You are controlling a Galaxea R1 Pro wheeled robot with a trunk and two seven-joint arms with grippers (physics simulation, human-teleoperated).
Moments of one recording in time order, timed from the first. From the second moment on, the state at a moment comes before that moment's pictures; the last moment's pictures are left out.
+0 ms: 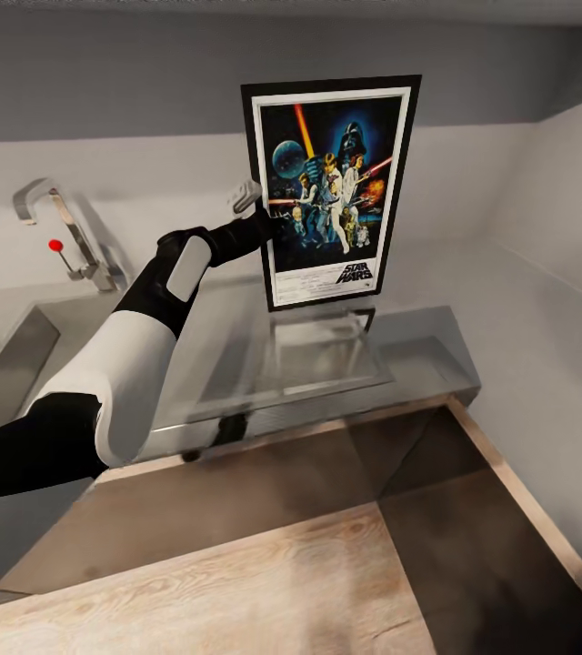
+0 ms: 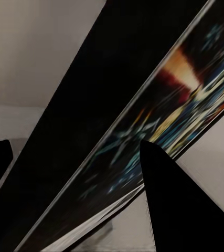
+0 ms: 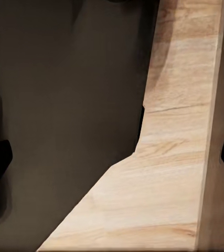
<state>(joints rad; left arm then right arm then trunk) -1.52 -0.17 0.04 -0.60 0.48 0.51 -0.32 0.01 -0.02 0.00 -0.01 0.11 -0.35 -0.05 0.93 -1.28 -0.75</state>
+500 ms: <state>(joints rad) -1.52 -0.17 0.04 -0.60 0.48 0.51 -0.32 0.01 -0.02 0.00 -0.01 0.11 -0.35 -0.05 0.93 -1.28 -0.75</state>
